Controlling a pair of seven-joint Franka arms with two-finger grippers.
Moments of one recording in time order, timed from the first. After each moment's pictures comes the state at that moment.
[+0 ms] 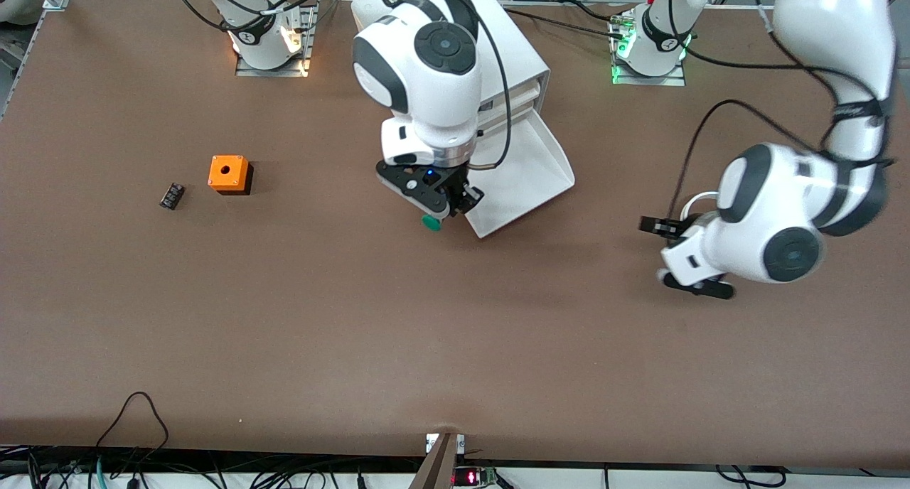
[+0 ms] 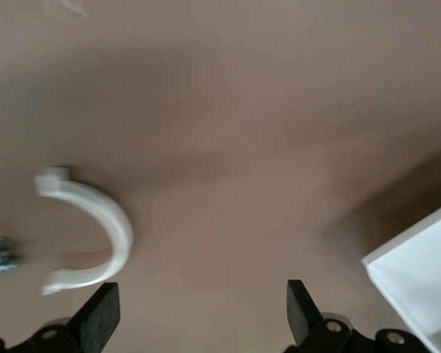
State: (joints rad) left arm 0.03 0.53 -0.22 -1.38 0.08 1.53 -0.01; right arm 0.72 0.69 0.13 -1.03 -0.20 1.80 1.55
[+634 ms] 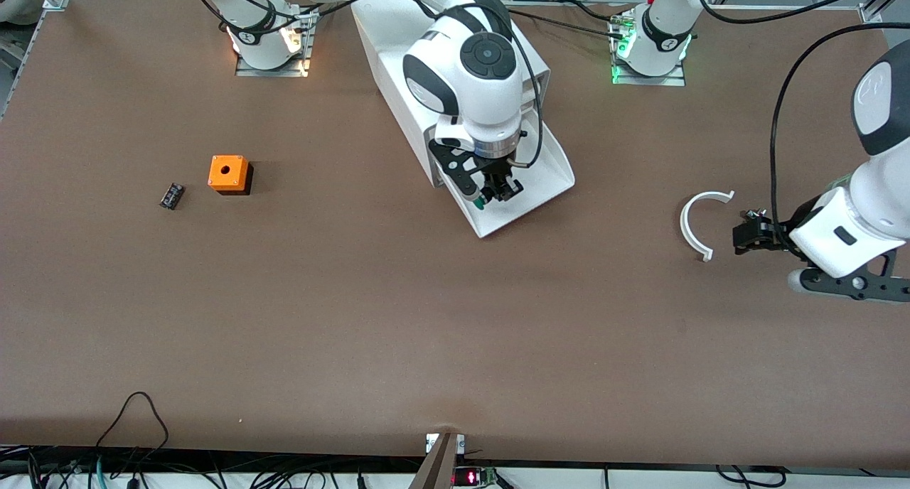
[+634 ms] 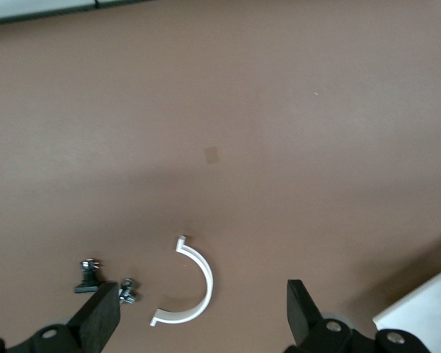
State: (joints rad) left arm 0.06 0.47 -0.21 -1.10 0.16 1.54 -0.02; right arm 0.80 0.81 0.13 -1.03 -0.09 1.96 1.93
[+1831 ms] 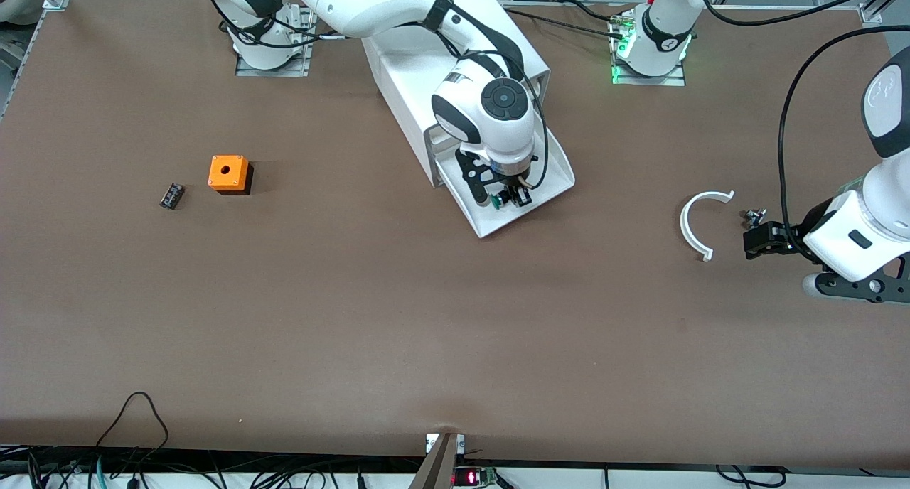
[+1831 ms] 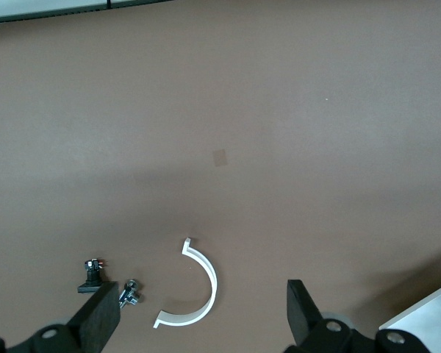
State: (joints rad) left arm 0.08 0.47 -0.22 -1.10 0.16 1.54 -0.03; right arm 0.84 0.94 0.13 -1.06 -0.04 2.13 2.13
